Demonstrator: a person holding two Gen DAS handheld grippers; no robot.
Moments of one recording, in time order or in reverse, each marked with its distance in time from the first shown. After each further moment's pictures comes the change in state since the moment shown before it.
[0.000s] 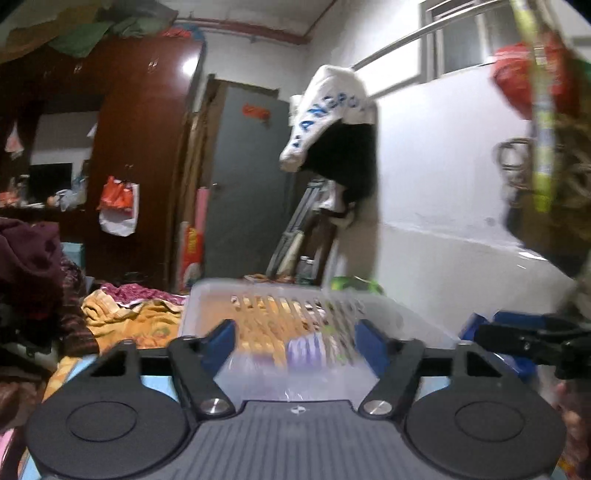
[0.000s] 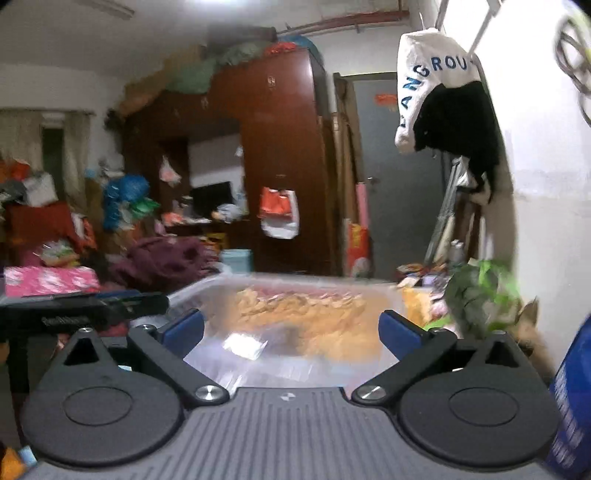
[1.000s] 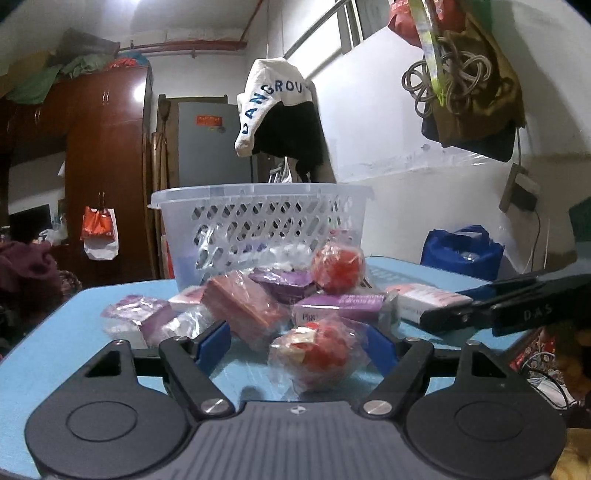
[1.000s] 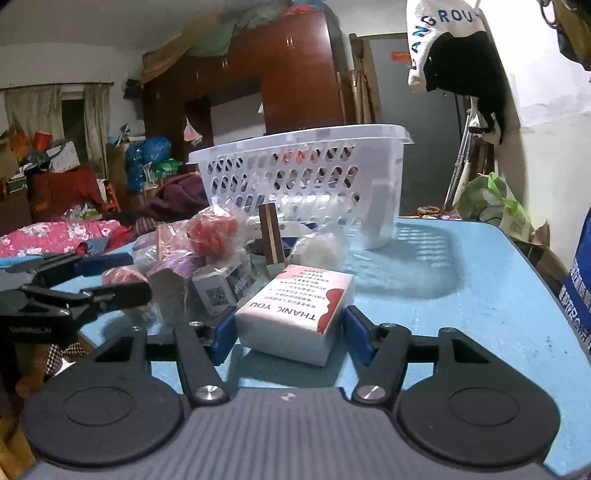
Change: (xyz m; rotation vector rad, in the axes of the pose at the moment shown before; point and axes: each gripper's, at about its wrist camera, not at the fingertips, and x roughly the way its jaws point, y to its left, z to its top) left arm -0.075 -0.042 -0.145 0.217 -0.002 -0.034; right arm -0.048 0.007 -0.140 0.003 0.108 0.049
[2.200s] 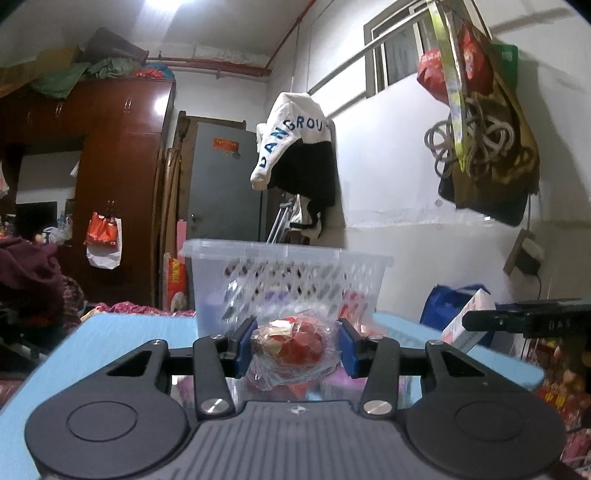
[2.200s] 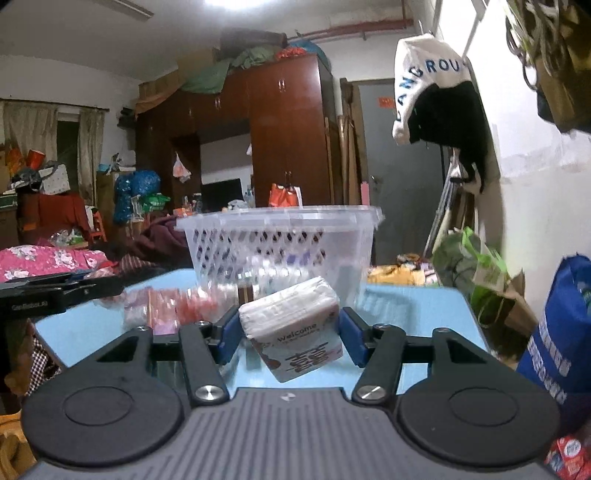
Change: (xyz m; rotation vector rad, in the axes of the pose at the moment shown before) left arm -0.012 0.037 0.040 -0.115 -0.114 -0.013; right arm -0.028 -0.003 0.043 -0.043 -0.144 -0.060
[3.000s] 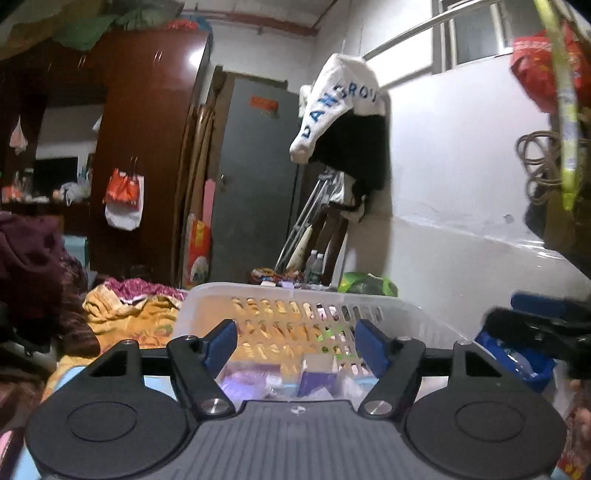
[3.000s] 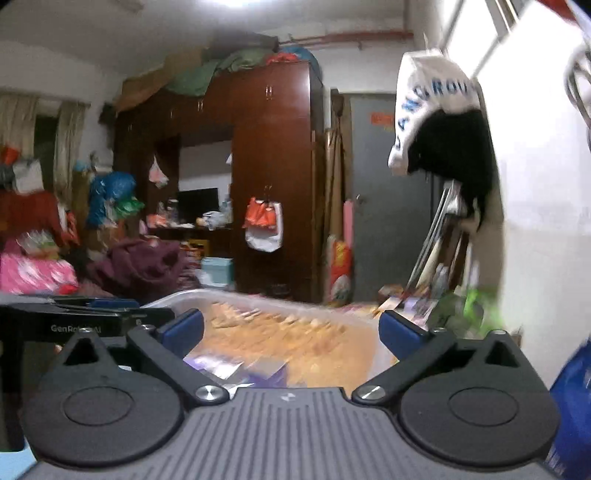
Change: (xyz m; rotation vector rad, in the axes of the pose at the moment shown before) left arm 0.144 0.048 0.093 -0.106 0.136 0.091; right arm 0.103 0.002 0.099 -0.020 -0.003 -0.053
